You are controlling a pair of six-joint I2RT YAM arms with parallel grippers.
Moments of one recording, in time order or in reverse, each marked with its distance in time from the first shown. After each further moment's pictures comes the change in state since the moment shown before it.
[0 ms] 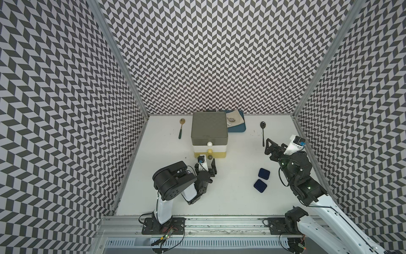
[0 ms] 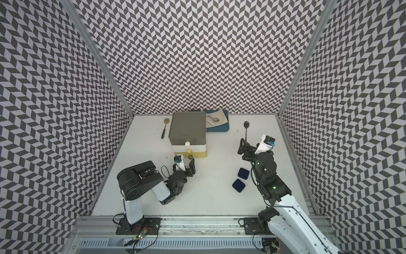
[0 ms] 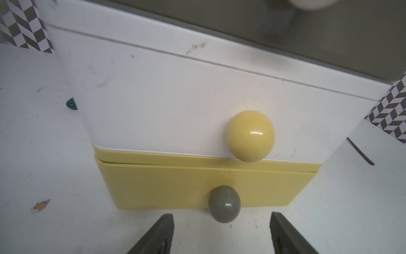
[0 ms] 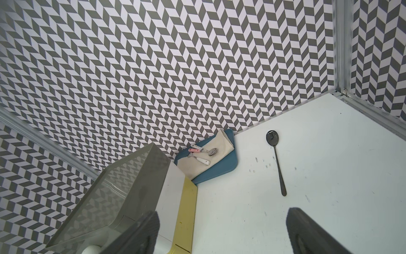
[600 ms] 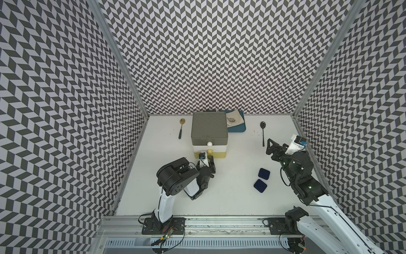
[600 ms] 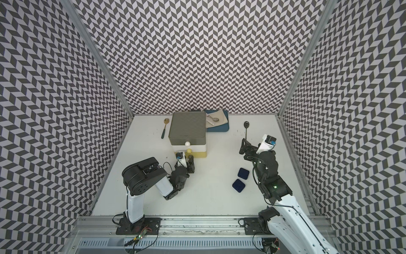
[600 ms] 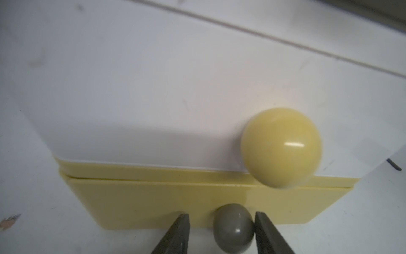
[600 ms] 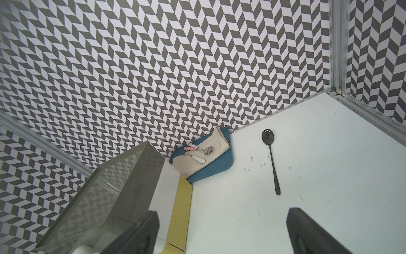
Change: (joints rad) left arm 0.046 0.069 0.087 -0.054 0.037 -0.008; right arm -0.052 0.000 0.000 -0.017 -0.050 -0.014
